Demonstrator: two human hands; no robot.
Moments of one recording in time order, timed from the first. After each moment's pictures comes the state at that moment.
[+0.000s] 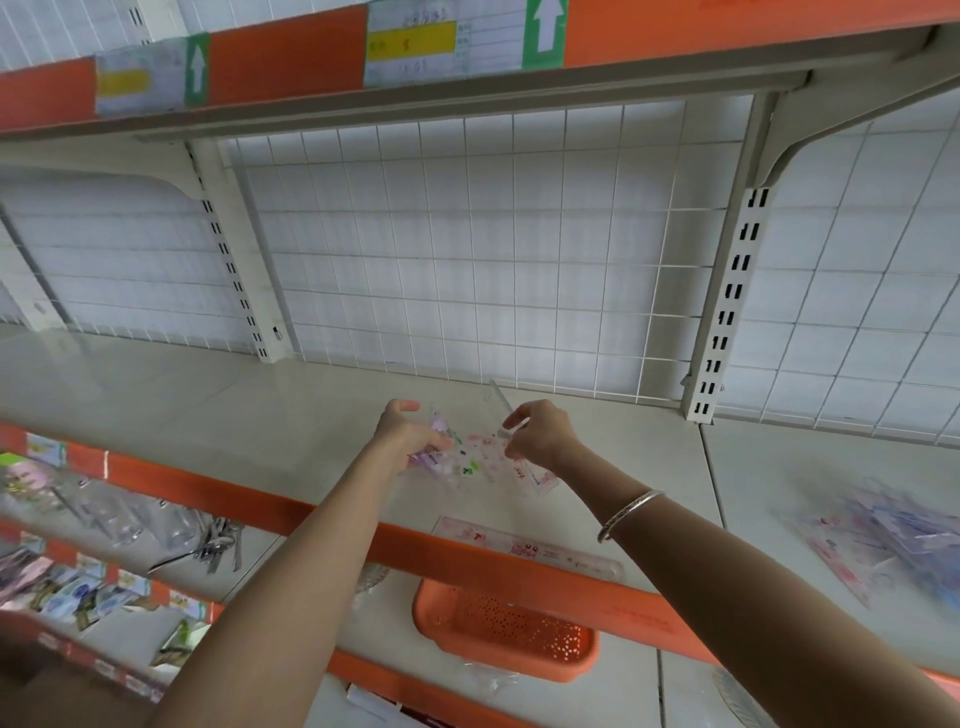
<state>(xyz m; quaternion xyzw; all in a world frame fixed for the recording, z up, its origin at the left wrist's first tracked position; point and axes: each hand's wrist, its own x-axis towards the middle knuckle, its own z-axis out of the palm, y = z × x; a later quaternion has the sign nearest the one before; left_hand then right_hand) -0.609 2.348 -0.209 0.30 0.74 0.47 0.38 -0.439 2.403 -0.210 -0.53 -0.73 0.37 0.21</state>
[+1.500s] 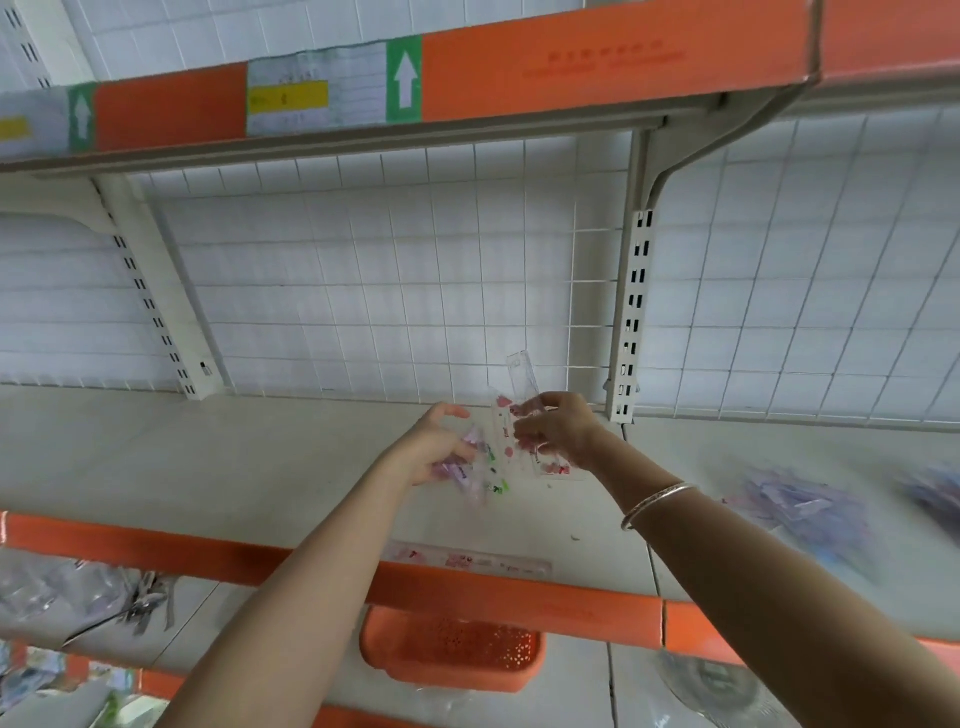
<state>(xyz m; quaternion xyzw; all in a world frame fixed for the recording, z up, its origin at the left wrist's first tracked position) -0.518 2.374 -0.193 0.42 0.66 0.37 0.50 -0.342 2.414 -0.183 -0.50 -0.59 0.53 0.35</state>
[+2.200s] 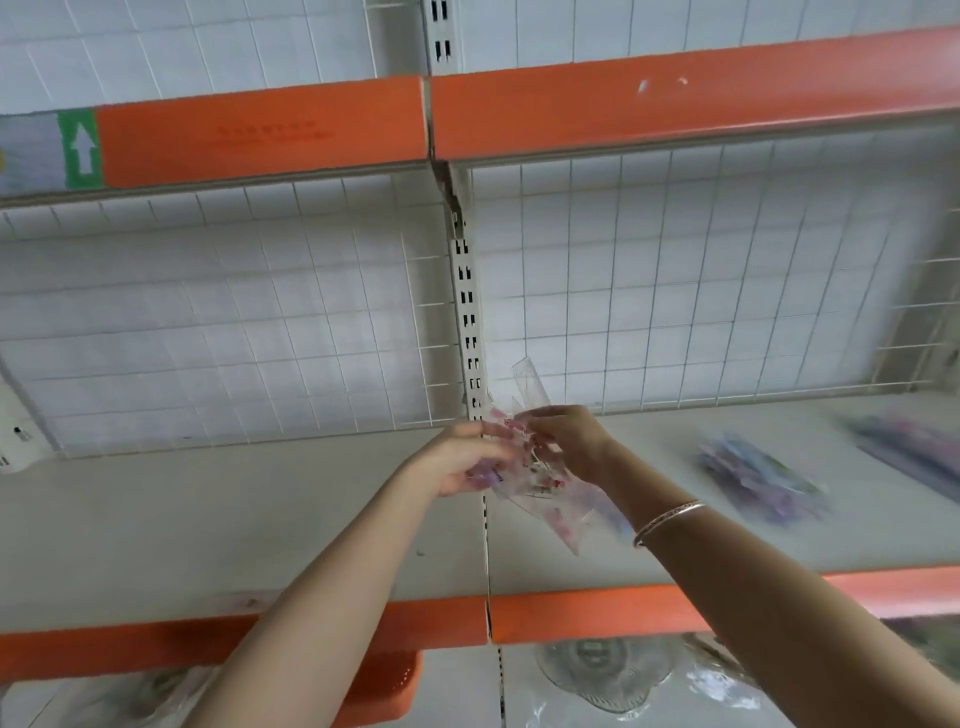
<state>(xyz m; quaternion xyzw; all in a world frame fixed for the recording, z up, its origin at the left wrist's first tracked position) -0.320 2.390 -0.176 0.50 0.55 0.32 0.59 -0.163 2.401 -0.179 -0.49 -0.47 0.58 0.45</state>
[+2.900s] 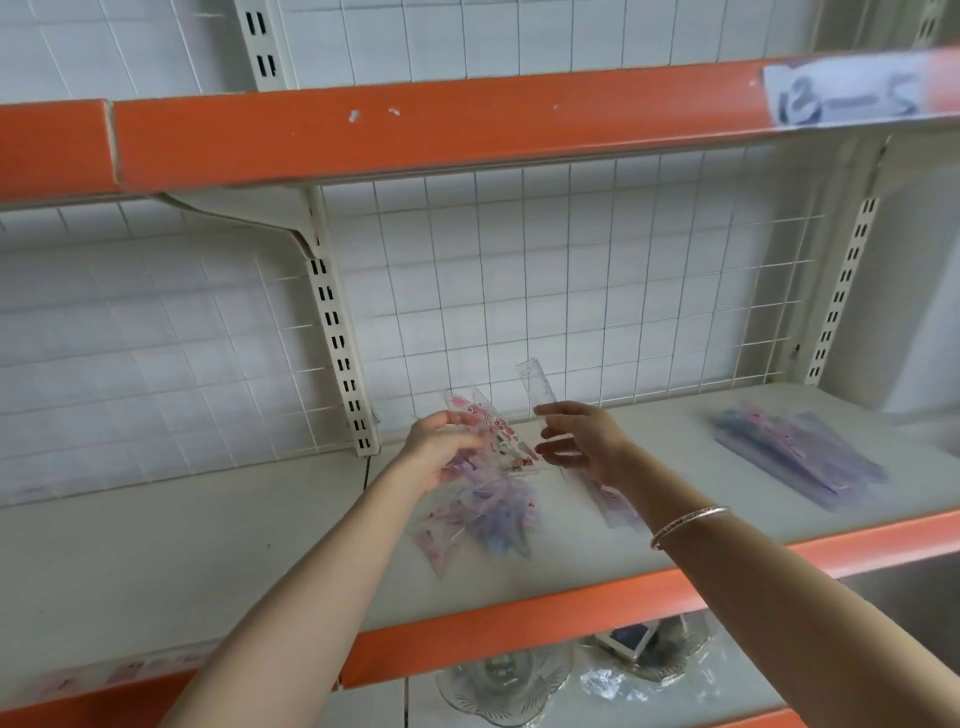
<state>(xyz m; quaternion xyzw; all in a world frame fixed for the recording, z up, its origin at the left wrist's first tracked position) -0.190 2.413 -0.173 0.48 0.56 0.39 0.56 0.004 2.391 -0.180 -0.52 -0.41 0.55 0.51</state>
